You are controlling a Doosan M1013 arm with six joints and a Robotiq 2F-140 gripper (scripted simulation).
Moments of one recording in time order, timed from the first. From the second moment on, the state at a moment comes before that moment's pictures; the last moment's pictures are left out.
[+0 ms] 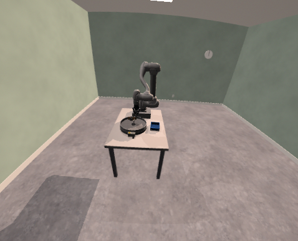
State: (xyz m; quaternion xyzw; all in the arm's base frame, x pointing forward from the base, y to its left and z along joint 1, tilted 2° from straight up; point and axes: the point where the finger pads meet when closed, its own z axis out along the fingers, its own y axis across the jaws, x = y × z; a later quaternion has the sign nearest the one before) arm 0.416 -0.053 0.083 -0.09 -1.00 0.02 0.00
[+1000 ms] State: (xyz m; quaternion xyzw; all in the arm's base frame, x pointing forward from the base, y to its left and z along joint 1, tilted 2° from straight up) arm 0.438 -0.001 0.082 0.38 -0.92 0.02 0.01
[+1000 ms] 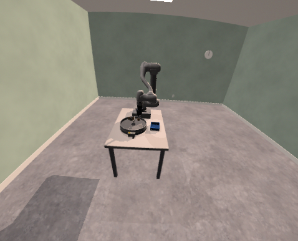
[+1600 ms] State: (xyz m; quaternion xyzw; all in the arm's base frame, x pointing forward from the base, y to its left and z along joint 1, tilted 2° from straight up) arm 0.449 0.034 0.082 0.63 -0.78 0.02 0.02
